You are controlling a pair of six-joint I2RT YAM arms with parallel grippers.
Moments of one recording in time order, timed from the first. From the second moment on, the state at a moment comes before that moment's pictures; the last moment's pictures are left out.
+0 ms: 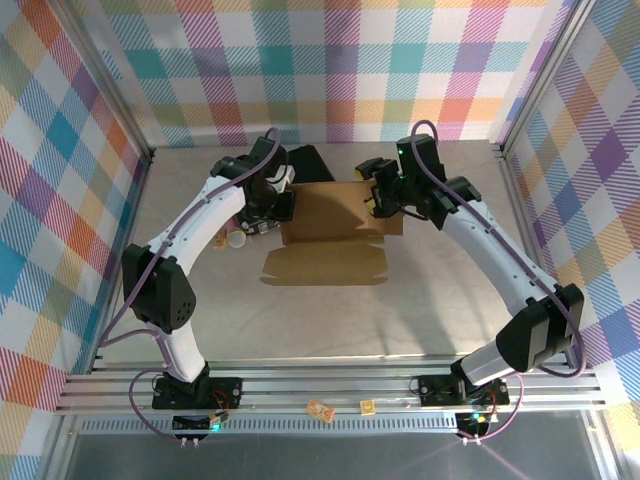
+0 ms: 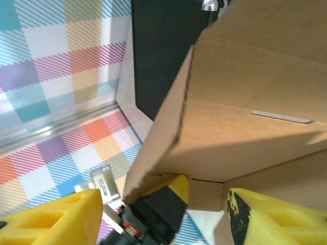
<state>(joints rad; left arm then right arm) -0.45 1.80 1.72 -1.07 0.12 -0.28 0.46 1.50 1.48 -0.62 -0.25 1.53</state>
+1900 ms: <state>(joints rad) -0.61 1.69 1.33 -0.68 -0.15 -0.40 0.47 1.63 1.53 -0.82 -0.20 1.92</state>
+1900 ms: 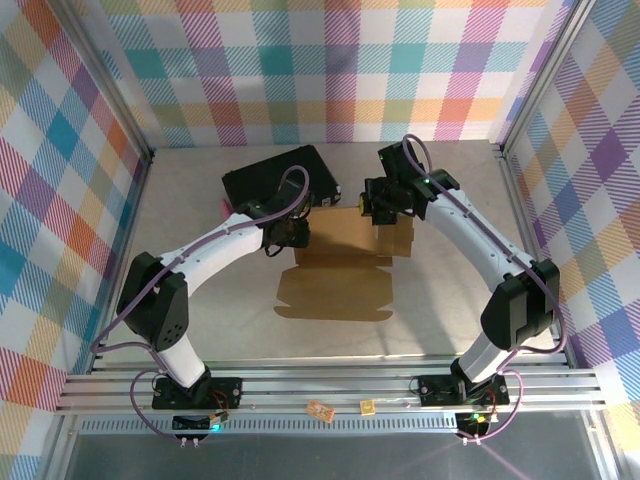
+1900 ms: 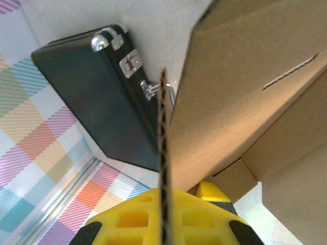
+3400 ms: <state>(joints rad) -0.60 1.84 1.44 -0.78 -0.20 -0.49 0.34 1.59 1.50 -0.75 -0.24 1.39</state>
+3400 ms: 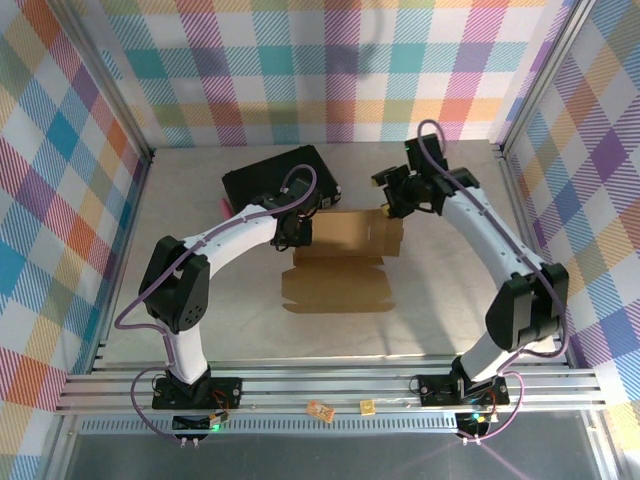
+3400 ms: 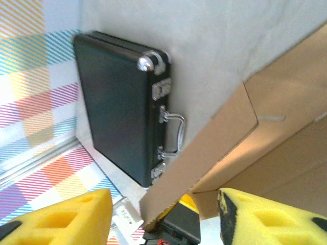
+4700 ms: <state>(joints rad) -0.60 1.84 1.46 -0.79 -0.20 -0.45 0.31 1.76 1.47 -0.75 -0.43 1.28</state>
